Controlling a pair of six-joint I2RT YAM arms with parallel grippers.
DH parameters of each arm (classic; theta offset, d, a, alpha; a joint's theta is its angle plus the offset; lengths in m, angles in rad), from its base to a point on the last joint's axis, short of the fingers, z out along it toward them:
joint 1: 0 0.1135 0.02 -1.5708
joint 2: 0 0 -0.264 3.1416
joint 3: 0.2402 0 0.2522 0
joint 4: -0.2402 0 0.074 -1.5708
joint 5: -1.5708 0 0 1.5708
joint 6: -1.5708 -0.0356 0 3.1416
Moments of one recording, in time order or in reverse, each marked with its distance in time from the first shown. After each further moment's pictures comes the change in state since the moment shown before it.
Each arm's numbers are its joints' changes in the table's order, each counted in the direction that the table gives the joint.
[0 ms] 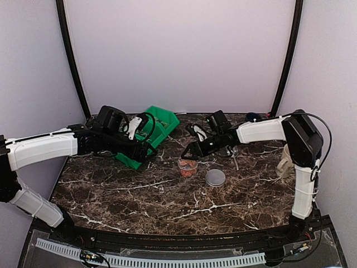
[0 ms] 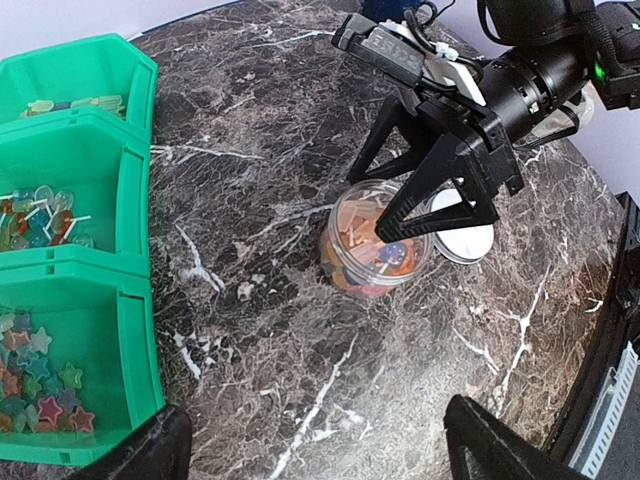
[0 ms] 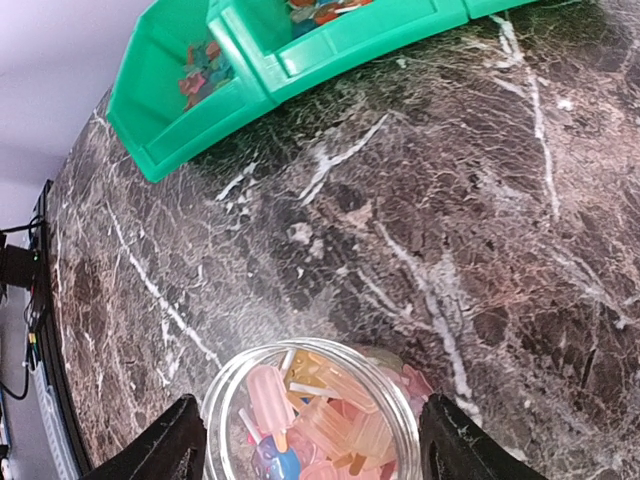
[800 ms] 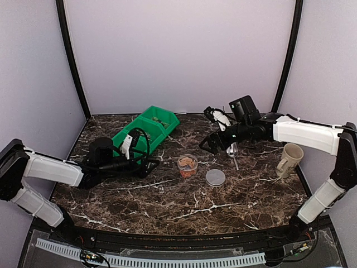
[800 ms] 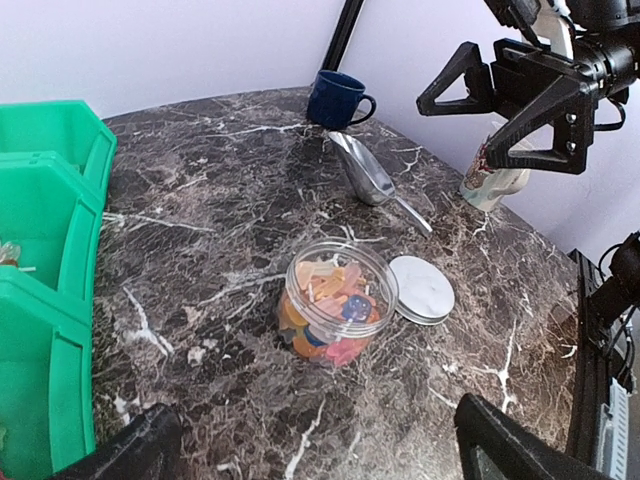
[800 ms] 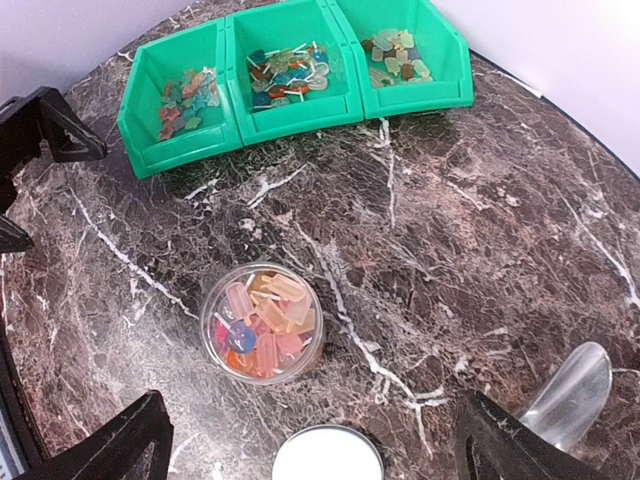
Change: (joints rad) left arm 0.003 0.011 -0.510 0.917 -0.096 0.114; right arm 0.010 -0.460 -0.168 -0.171 -0.311 0.215
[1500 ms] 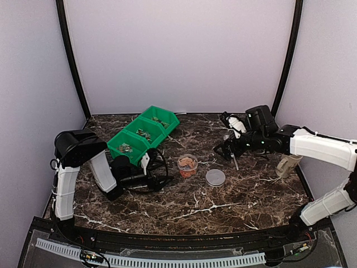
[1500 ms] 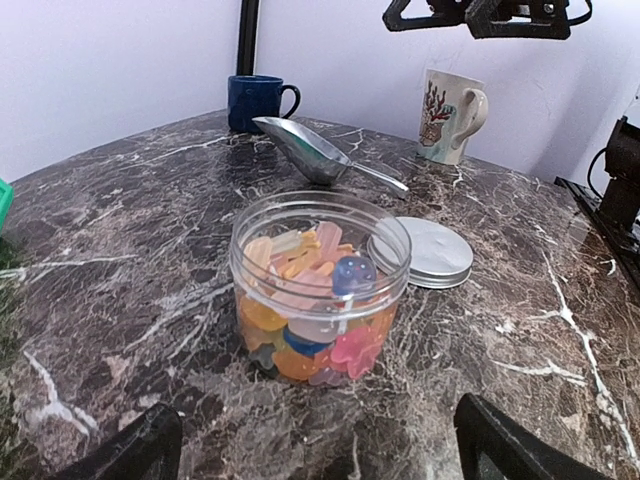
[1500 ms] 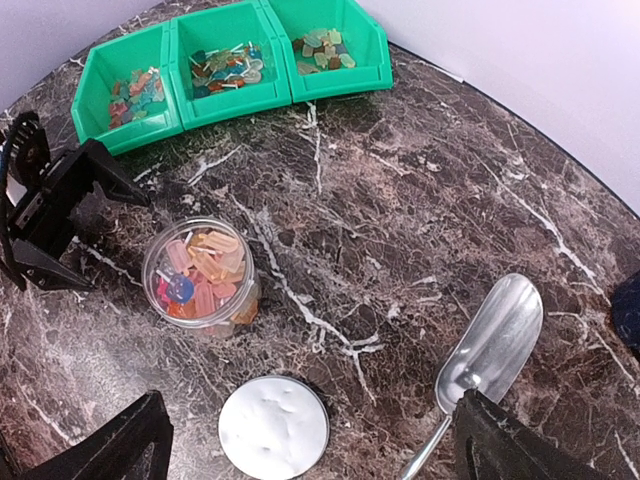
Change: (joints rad) left arm 0.000 0.782 0.080 0.868 -0.201 -0.198; right arm -0.039 -0.221 -0.222 0.063 -0.129 0.028
